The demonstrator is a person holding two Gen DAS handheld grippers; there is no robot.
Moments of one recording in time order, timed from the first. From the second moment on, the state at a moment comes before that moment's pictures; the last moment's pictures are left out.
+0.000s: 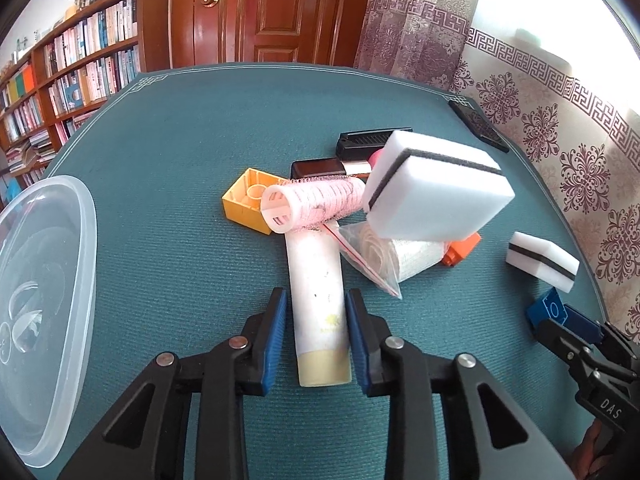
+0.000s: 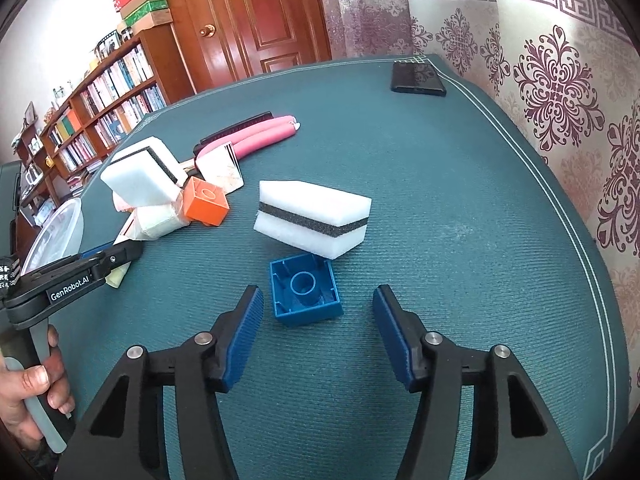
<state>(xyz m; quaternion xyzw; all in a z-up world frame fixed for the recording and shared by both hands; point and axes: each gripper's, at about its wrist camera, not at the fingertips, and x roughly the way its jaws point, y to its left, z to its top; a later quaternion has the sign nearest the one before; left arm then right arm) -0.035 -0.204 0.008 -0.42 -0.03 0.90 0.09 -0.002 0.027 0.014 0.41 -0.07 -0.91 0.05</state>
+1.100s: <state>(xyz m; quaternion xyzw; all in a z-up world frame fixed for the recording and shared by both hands) -0.002 -0.214 0.023 -0.42 -0.06 0.90 0.13 0.011 0.014 0.026 0.39 -0.08 -0.91 0.07</state>
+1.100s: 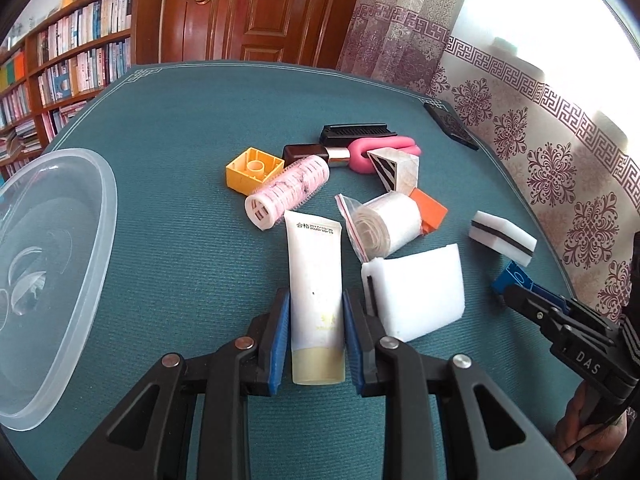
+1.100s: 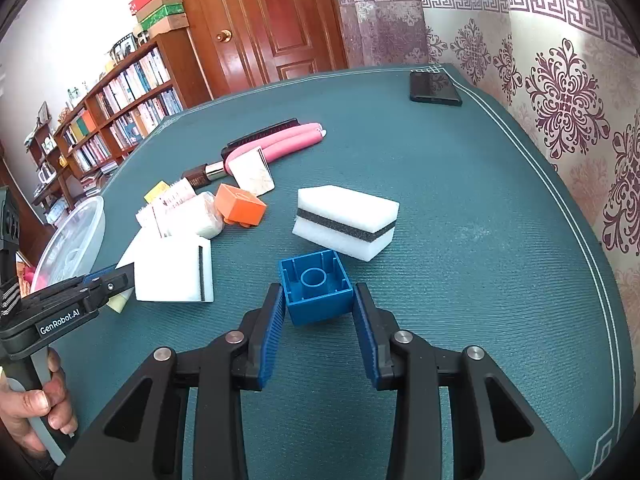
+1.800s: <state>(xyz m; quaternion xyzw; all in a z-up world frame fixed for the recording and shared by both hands) 0.002 -0.237 0.043 -0.39 -0.06 0.91 0.12 0.021 0.005 0.041 0.37 -0.09 -0.92 0.08</state>
